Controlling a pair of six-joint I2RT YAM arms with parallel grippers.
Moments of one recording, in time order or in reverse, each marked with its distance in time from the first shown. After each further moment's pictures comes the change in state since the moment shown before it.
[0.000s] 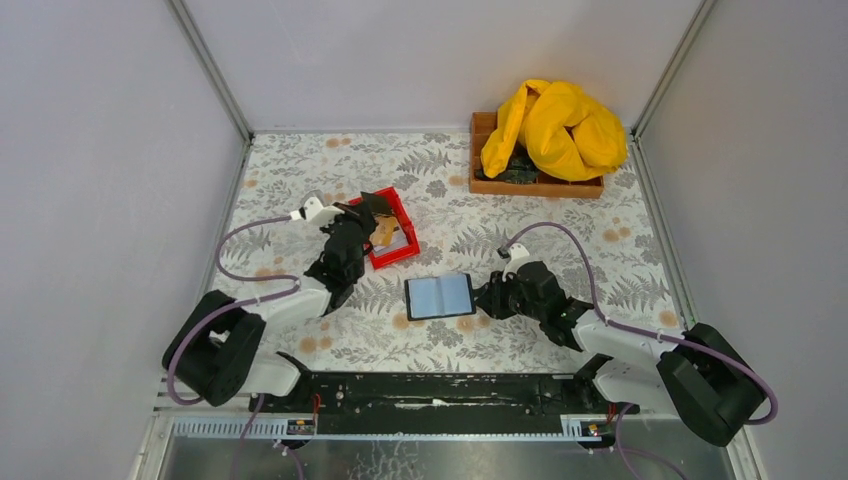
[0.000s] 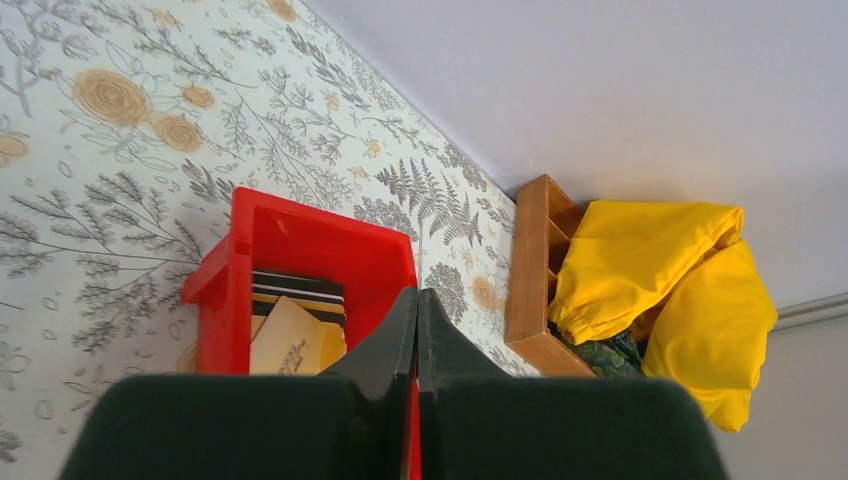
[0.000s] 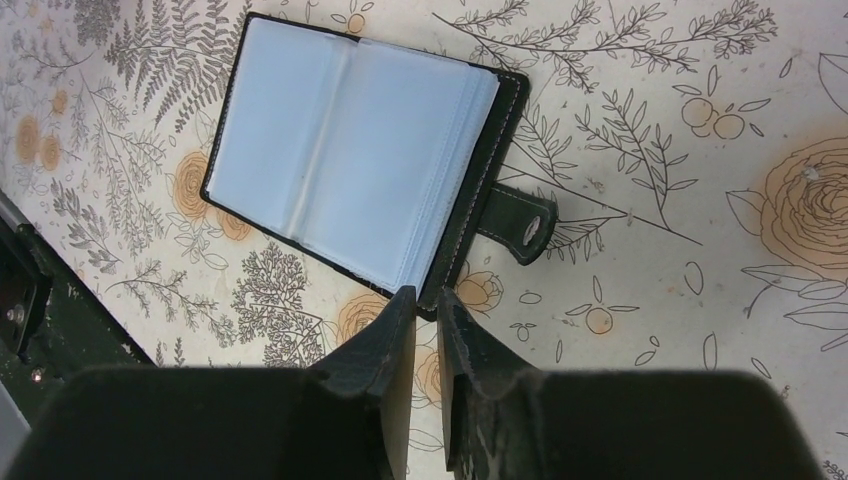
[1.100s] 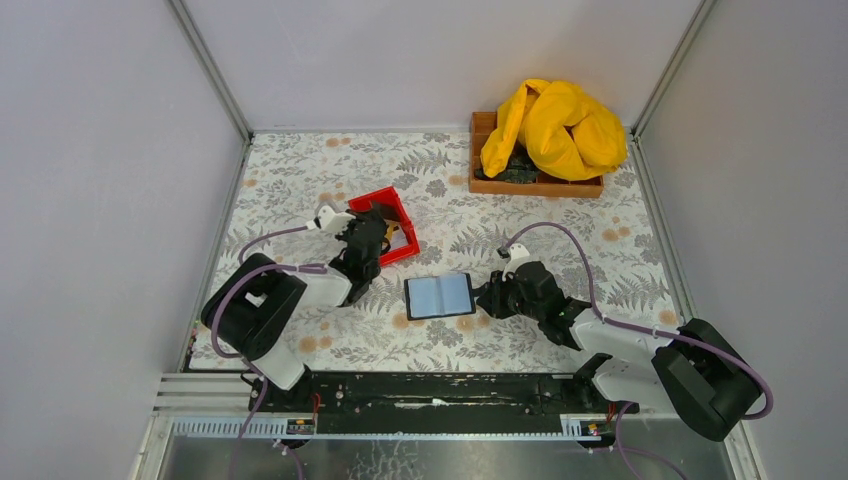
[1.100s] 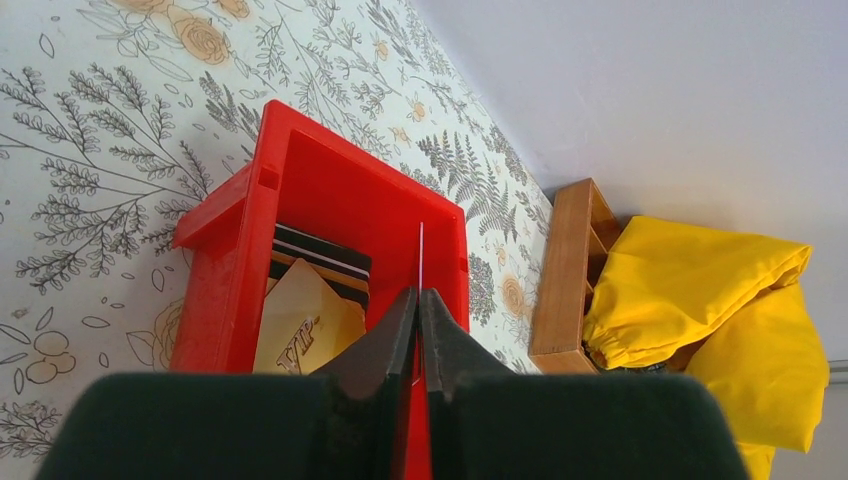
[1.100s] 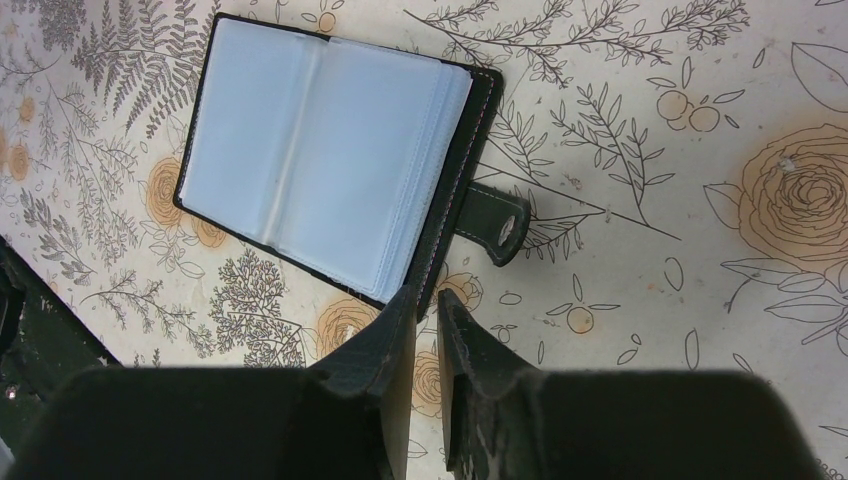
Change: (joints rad) left arm -0.031 0.306 0.073 0.082 -0.097 -0.224; right arm 0.000 0.032 -0.003 0.011 0.033 0.000
